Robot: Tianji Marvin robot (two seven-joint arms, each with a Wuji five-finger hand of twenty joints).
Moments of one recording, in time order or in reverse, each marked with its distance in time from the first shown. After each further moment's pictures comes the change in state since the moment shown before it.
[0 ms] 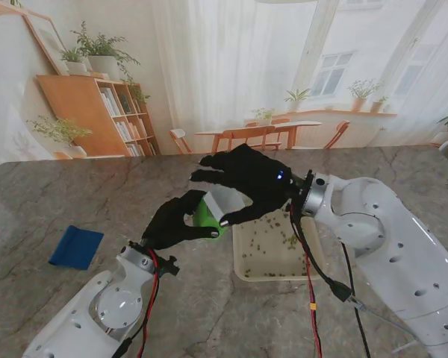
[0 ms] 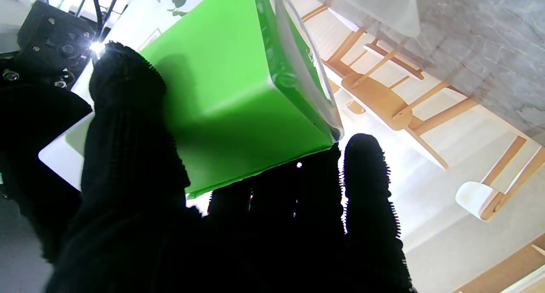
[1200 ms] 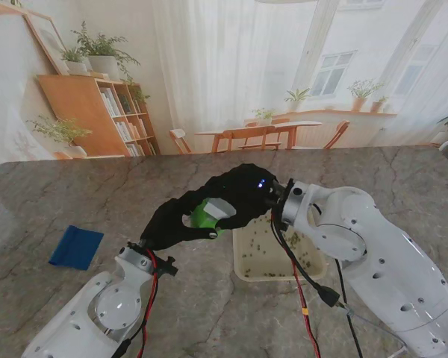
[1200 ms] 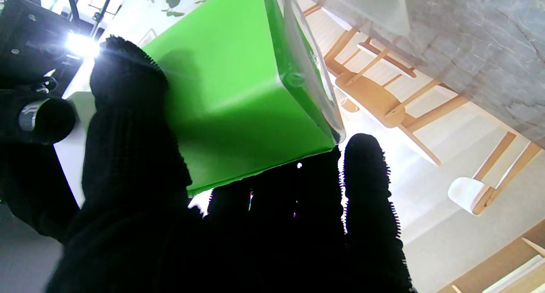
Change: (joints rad) left arm 0.007 0.001 -0.007 -0.002 0.011 0.010 0.004; right arm -0.010 -0.004 -0.092 -0.078 -0.125 0.193 0.054; left_hand 0.012 -0.021 0.000 0.000 0.003 -0.002 0.002 0.005 0.000 0.002 0.000 0.000 -0.005 0.000 -0.001 0.000 0.000 0.000 -0.001 0.002; right_hand 0.355 -0.477 0.257 0.012 0.304 -0.163 0.342 0.186 0.493 -0.166 0.182 0.229 0.588 -0.102 0.190 0.143 0.743 -0.145 0.114 0.291
